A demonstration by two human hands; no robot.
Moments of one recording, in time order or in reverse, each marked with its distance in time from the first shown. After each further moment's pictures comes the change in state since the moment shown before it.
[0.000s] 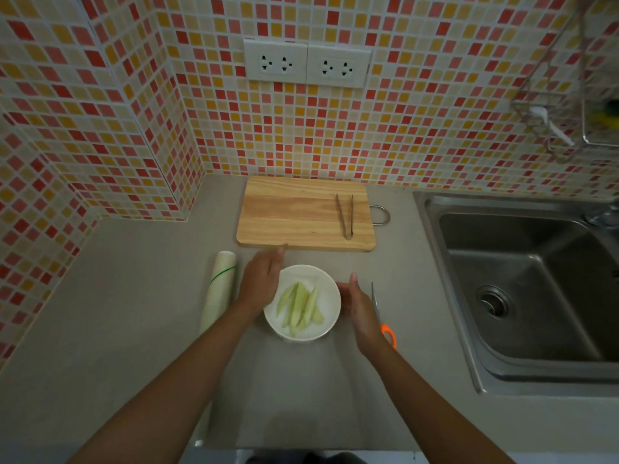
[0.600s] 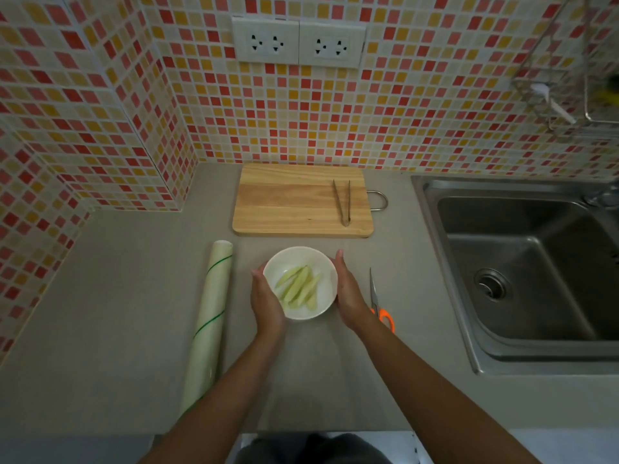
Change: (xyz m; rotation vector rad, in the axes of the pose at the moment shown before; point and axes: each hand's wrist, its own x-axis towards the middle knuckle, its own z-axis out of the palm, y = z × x) left_hand -0.062 0.018 0.037 -0.688 0.384 -0.504; right_hand 0.019 -0.004 0.022 0.146 -0.119 0.096
